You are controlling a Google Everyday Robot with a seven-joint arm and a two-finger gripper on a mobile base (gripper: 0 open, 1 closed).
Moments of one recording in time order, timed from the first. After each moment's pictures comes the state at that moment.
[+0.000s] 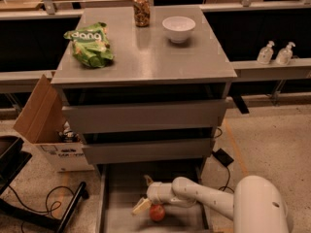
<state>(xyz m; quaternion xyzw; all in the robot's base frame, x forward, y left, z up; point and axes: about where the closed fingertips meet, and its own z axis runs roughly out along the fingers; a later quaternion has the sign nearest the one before) 0.568 0.084 0.216 -0.49 0.72 0.33 0.37</state>
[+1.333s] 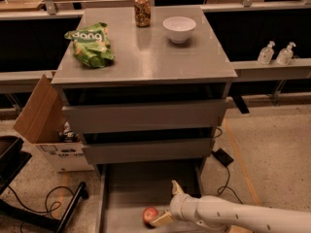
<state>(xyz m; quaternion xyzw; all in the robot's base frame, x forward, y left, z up) 0.478 -0.034 0.340 -0.45 0.78 0.18 0.38</state>
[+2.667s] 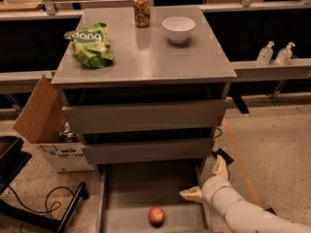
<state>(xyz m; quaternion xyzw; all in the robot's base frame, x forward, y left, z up) 0.494 -0.159 0.535 -0.36 0.80 -0.05 0.48</state>
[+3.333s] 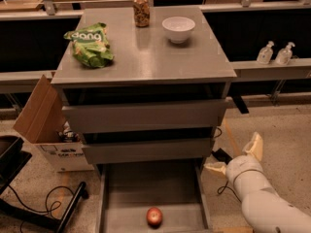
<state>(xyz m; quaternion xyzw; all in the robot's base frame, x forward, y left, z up) 0.515 -0.243 0.659 -0.28 0.78 -0.19 0.52</state>
